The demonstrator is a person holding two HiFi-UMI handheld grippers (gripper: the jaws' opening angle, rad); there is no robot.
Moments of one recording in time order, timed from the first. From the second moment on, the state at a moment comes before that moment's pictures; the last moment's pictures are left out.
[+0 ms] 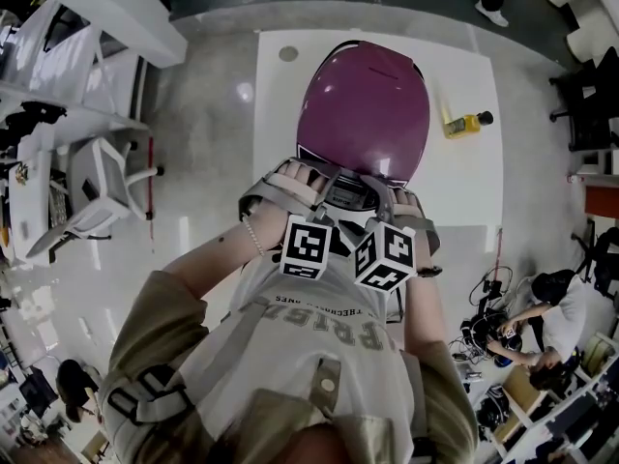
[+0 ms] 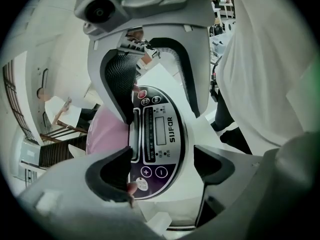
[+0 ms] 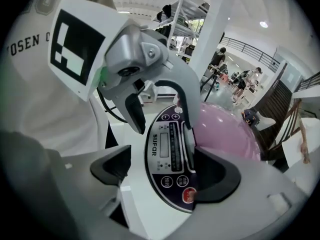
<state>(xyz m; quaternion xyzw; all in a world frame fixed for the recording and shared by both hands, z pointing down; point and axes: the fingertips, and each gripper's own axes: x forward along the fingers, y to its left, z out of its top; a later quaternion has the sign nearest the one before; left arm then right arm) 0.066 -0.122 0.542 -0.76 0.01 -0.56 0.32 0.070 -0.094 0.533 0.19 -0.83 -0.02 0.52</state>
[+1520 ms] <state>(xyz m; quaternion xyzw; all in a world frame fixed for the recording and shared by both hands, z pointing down) 0.066 -0.123 0.541 -0.78 -0.01 -0.55 0.30 0.069 -0.101 0.531 0.21 -0.84 0.02 0.51</state>
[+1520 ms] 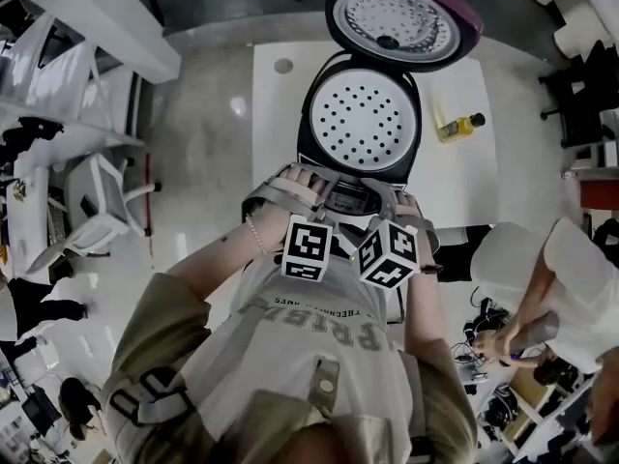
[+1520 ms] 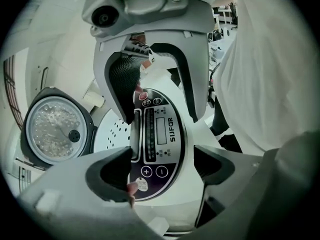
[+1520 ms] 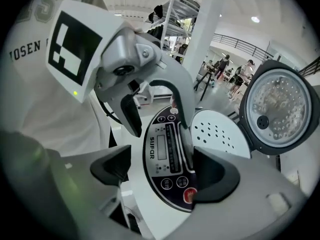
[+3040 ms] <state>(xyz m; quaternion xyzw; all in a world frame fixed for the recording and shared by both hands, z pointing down) 0.038 -0.225 0.439 -0.92 0.17 -0.34 0.12 0.159 -0.164 0.411 0.49 -0.86 0.07 0.11</state>
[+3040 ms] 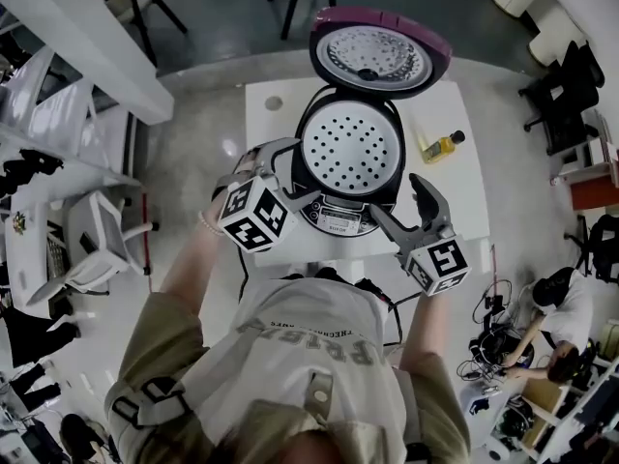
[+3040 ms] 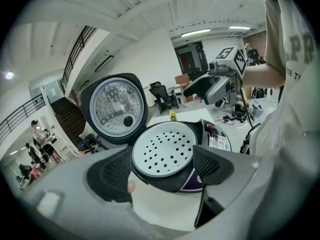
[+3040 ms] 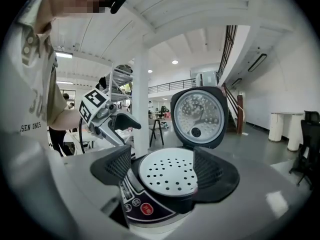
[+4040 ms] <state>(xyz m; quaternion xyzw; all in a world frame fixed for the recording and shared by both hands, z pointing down) 0.043 -0.357 0.366 -0.90 0.27 -0.31 0.16 0.235 -0.269 0.344 0.51 -0.86 0.02 0.07</state>
